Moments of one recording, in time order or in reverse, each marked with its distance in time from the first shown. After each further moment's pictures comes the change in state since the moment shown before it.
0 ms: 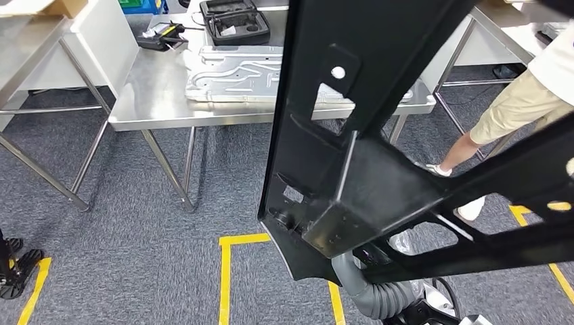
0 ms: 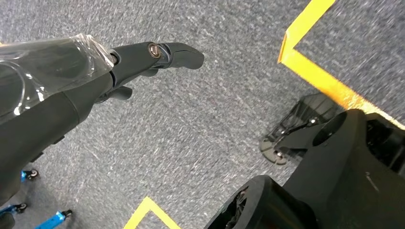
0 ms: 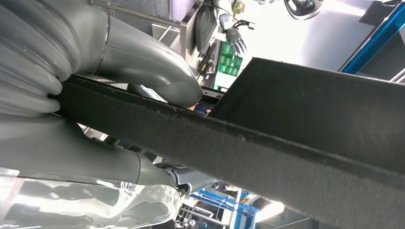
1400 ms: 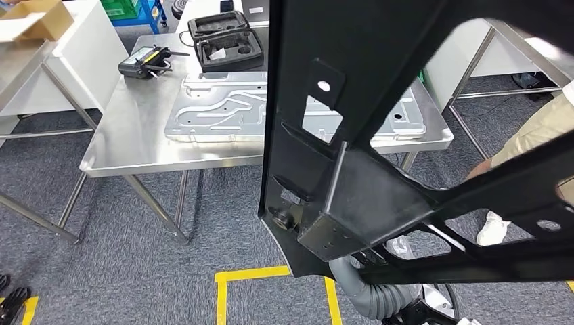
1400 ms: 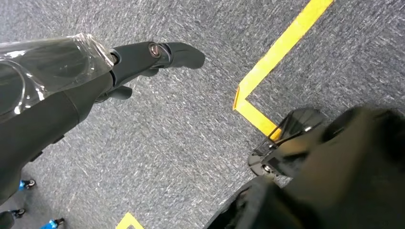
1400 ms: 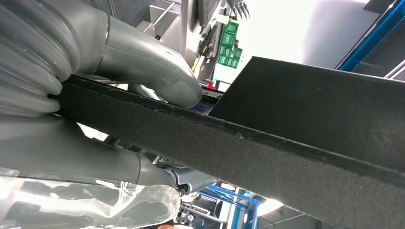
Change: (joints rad) left arm -0.005 0.000 0.000 0.001 0.000 0.000 0.000; right arm 0.002 0.001 -0.001 -0.002 0.035 0.003 0.008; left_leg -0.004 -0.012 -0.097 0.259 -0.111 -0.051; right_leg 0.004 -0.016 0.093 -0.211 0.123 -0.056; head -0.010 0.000
